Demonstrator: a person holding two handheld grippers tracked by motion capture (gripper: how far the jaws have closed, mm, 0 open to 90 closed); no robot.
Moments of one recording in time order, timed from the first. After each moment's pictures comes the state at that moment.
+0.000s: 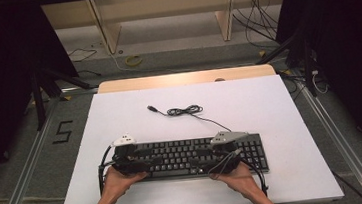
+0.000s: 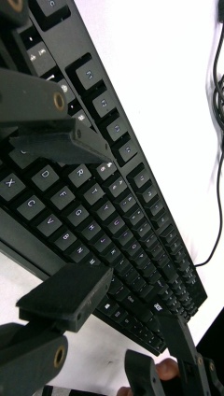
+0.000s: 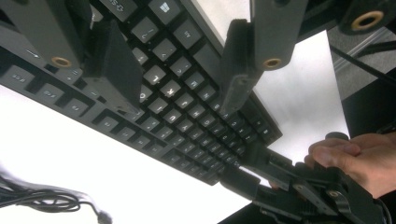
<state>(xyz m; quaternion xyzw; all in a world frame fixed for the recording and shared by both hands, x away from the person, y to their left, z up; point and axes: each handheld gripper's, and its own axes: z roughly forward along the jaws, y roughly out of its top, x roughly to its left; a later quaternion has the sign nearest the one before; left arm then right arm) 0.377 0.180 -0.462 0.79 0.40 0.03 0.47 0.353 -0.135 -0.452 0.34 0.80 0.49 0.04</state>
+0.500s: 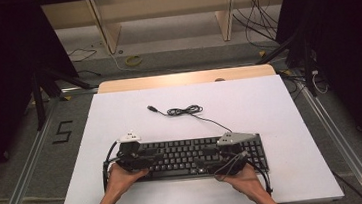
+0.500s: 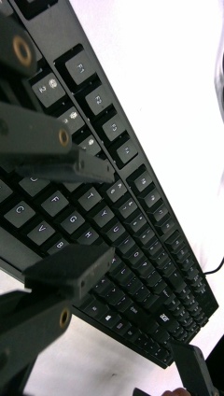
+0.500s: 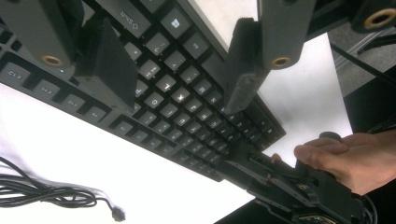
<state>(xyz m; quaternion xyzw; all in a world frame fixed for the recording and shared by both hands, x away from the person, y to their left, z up) 0.387 0.171 -0.465 0.80 0.40 0.02 0.45 0.346 -0.148 -0.449 0.35 0.79 0.49 0.06</state>
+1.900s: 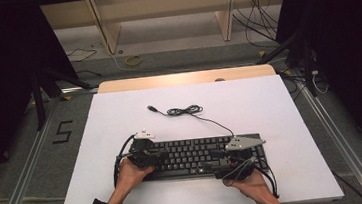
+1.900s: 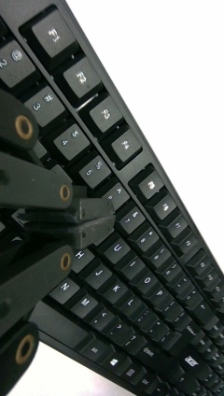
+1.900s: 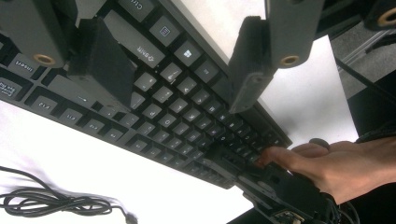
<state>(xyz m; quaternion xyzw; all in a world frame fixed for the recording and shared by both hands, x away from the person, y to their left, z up) 0.403 0.143 -0.475 0.83 0.40 0.04 0.39 0.334 -0.166 -0.455 0.36 0.79 0.49 0.07</state>
